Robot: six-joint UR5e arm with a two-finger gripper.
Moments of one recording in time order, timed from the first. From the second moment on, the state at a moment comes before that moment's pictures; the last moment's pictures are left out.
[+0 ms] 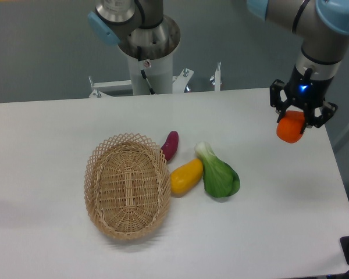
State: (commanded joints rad) arm 2.80 -1.85 -1.41 -1.34 1.47 1.46
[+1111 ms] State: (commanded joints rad) arm 2.74 -1.94 -1.52 -1.06 1.53 1.35
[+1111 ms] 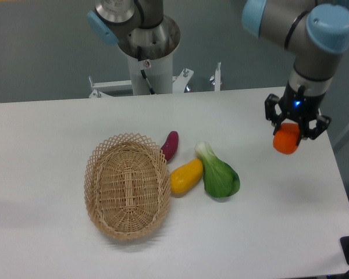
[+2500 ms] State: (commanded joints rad) arm 2.60 -2.17 -1.52 -0.89 1.52 0.87
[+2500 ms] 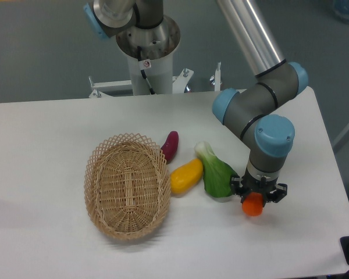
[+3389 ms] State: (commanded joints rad) arm 2.60 -2.09 -1.49 -0.88 1.53 0.88
